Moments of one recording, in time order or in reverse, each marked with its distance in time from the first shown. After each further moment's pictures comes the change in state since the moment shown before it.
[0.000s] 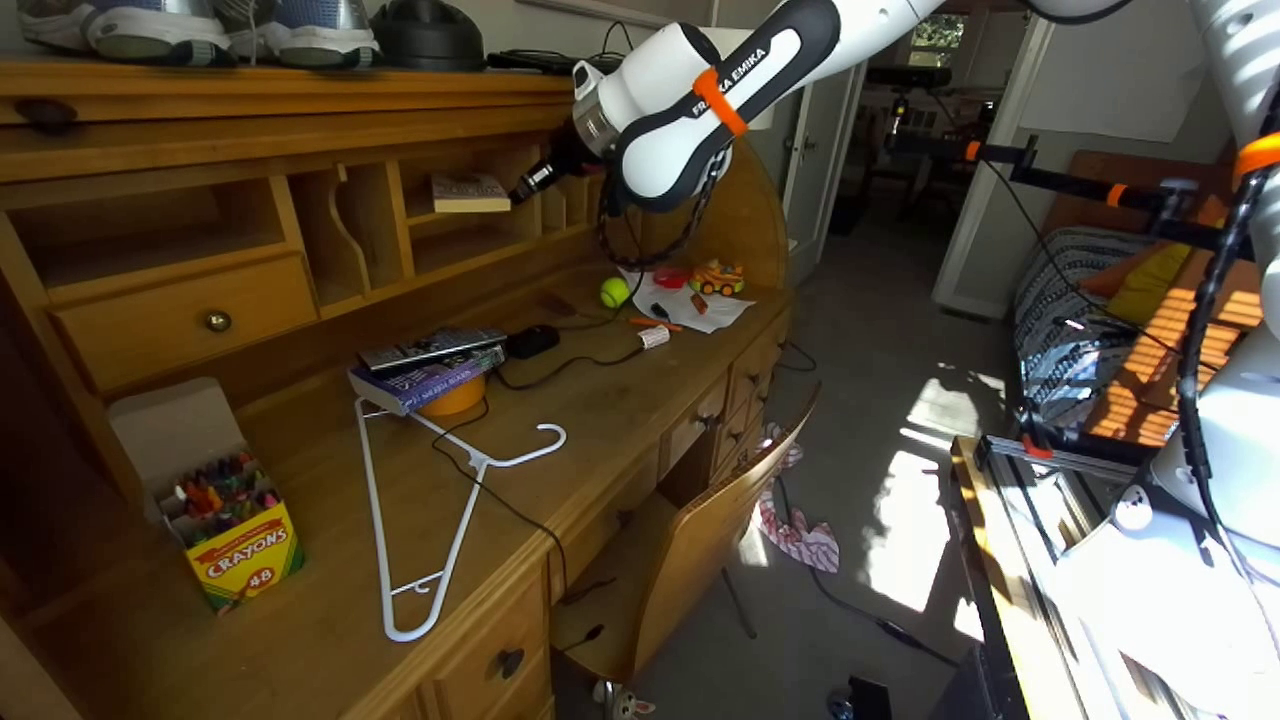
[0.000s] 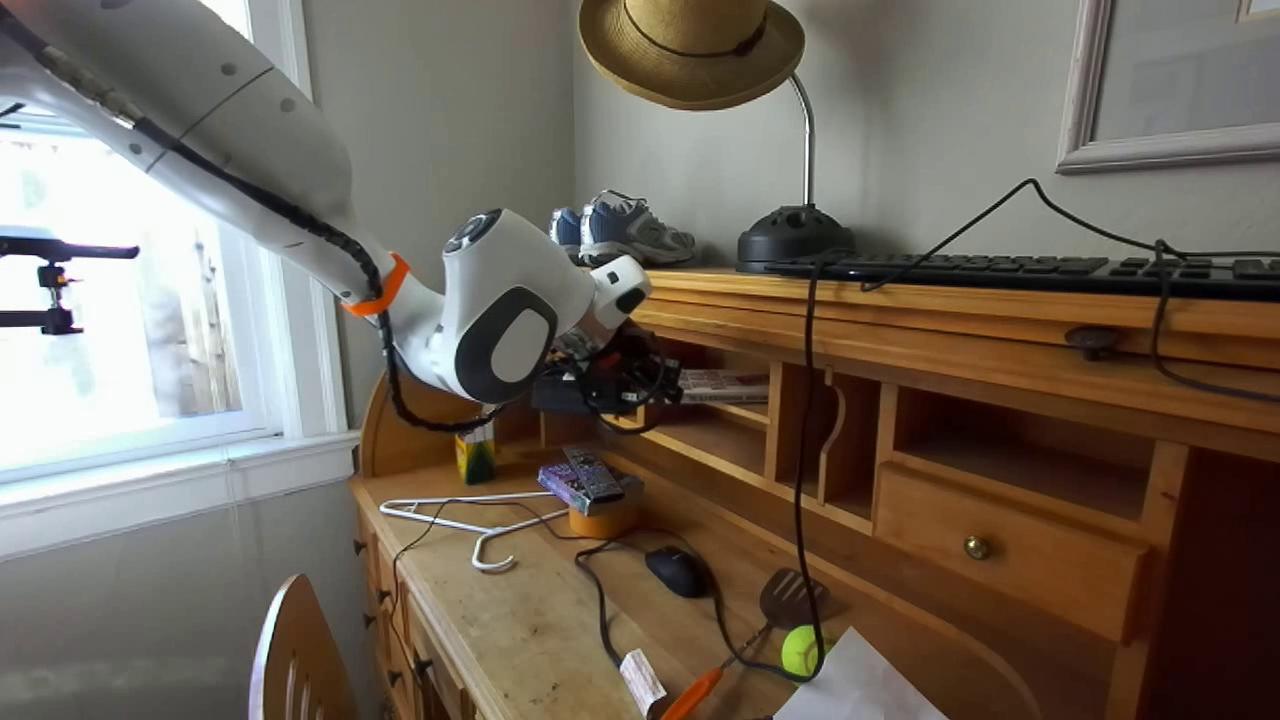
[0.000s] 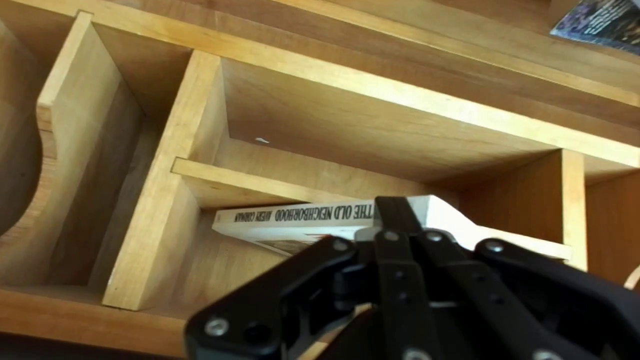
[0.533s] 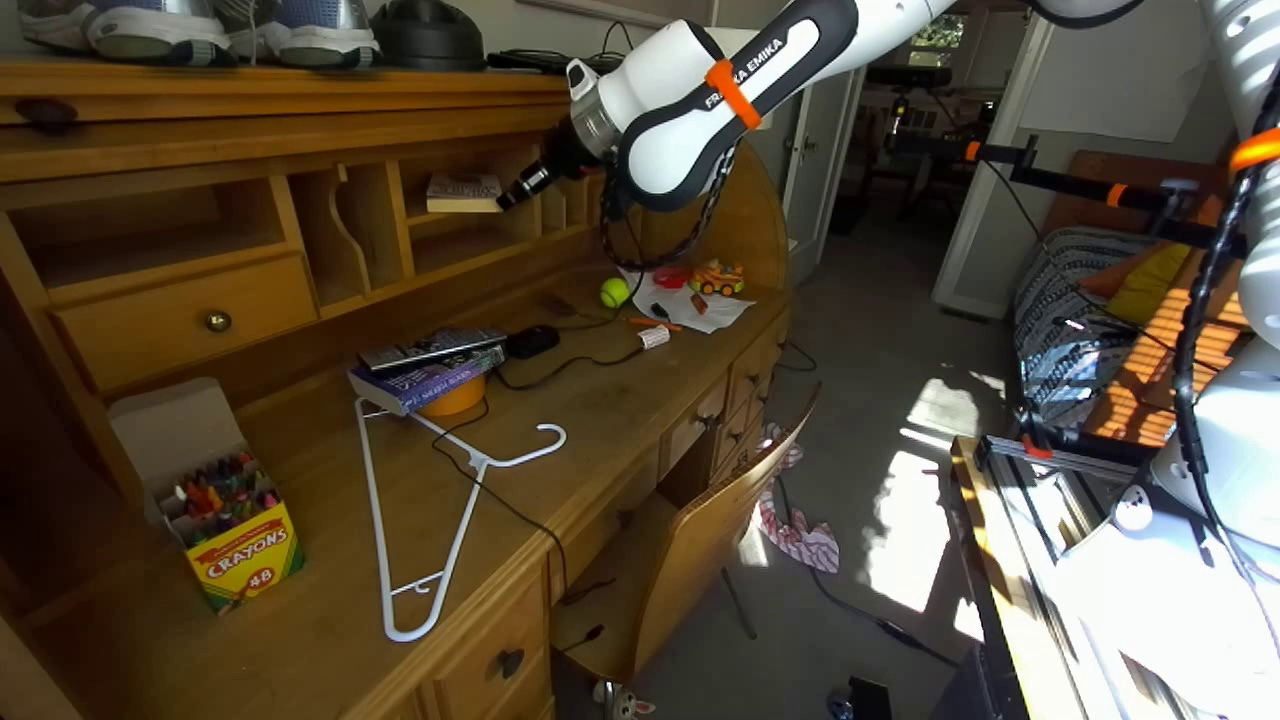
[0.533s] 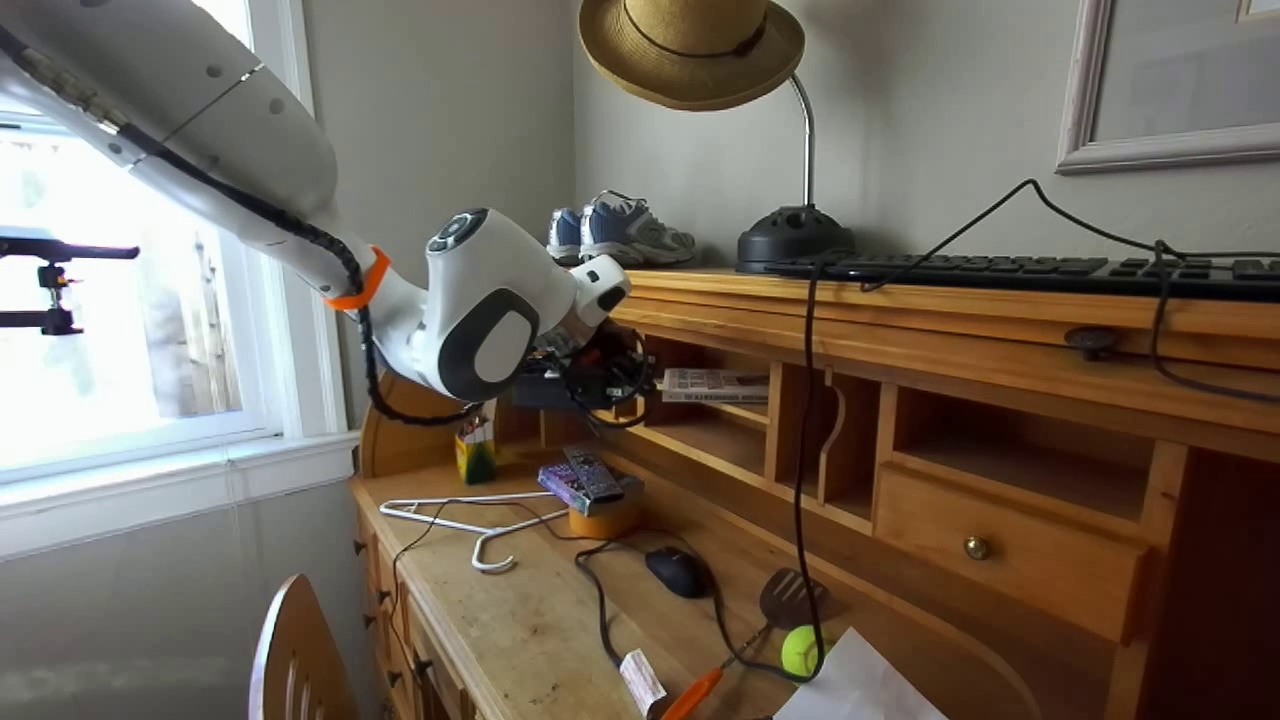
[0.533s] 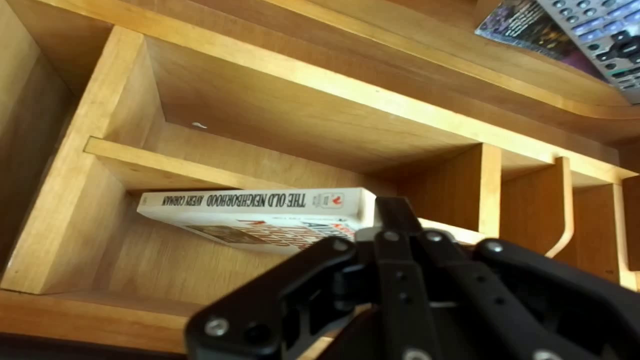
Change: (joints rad) arm -0.108 -0.001 0.154 -0.066 -0.034 0.000 -0.074
